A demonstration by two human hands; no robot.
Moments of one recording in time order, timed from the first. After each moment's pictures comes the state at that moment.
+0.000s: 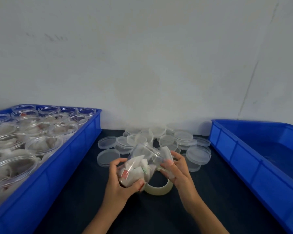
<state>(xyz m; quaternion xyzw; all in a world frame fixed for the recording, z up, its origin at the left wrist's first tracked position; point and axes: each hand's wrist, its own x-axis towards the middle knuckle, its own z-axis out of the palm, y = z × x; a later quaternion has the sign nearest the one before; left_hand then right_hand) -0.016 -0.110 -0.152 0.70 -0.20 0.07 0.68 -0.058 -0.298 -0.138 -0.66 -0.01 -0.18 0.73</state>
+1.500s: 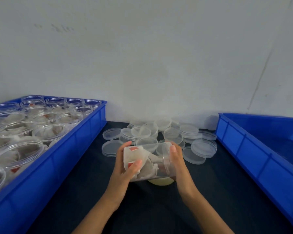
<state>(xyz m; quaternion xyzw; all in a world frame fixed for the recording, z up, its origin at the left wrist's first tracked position) -0.028 -0.110 -0.137 0.62 -0.21 -0.03 0.75 -0.077 -0.273 -0.116 -0.73 -0.06 -0.15 0.66</state>
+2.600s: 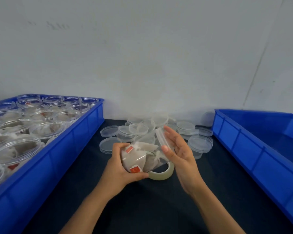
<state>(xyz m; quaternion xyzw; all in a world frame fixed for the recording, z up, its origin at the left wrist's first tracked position) -0.017 -0.097 -0.140 0.75 -0.27 0.05 0.61 -0.079 -0.285 -0.106 -0.67 -0.11 -0.21 0.70</state>
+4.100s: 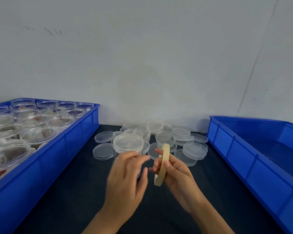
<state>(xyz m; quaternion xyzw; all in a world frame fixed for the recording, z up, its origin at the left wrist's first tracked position) -0.055 -0.136 -0.130 0.74 -0.36 0.44 0.35 -0.092 -0.296 -0.114 -0.58 -0.10 -0.07 0.80</state>
